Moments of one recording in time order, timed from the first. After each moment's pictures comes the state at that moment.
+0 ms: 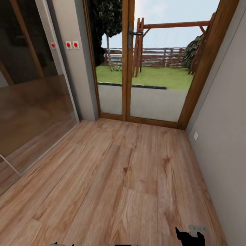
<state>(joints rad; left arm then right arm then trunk) -0.12 0.14 0.25 -0.50 0.02 -0.35 -0.50 -0.43 -0.16 -0.02 -0.09 -0.09 -0.41 0.06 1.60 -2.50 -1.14</state>
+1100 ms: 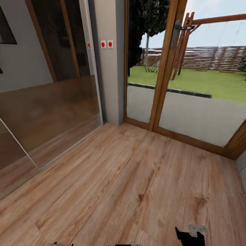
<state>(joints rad) -0.12 0.14 0.26 -0.50 0.02 -0.35 -0.50 -0.43 -0.16 -0.02 -0.09 -0.09 -0.41 0.06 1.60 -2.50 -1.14</state>
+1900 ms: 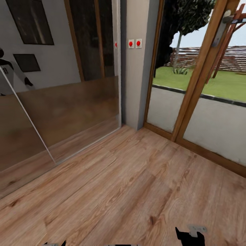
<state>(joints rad) -0.12 0.14 0.38 -0.48 0.02 -0.42 -0.45 -0.43 -0.16 -0.02 -0.09 -0.09 -0.41 0.06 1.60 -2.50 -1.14</state>
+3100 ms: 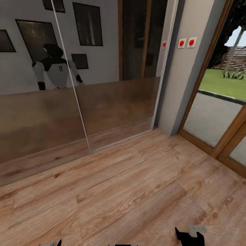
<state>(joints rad) -0.12 0.12 0.38 -0.47 0.01 -0.45 -0.26 -0.43 -0.16 -0.02 -0.09 -0.09 -0.41 0.06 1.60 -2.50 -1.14</state>
